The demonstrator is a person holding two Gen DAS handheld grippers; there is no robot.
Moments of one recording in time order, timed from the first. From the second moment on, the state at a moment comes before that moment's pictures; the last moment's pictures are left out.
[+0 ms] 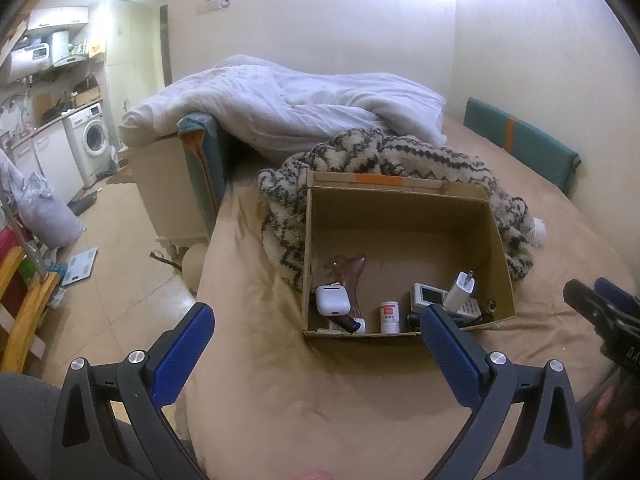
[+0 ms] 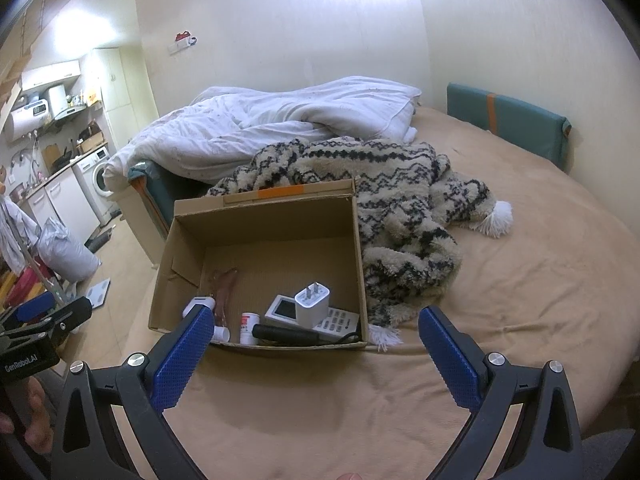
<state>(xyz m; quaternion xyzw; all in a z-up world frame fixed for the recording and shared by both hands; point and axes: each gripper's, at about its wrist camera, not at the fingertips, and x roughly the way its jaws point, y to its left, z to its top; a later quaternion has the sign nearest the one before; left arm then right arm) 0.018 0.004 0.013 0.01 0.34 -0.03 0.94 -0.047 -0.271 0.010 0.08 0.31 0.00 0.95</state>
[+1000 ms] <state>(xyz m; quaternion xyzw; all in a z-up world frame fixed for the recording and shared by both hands) 0.019 0.005 0.009 0.01 0.34 -0.03 0.94 -0.047 -0.271 0.010 0.08 0.31 0.00 0.95</state>
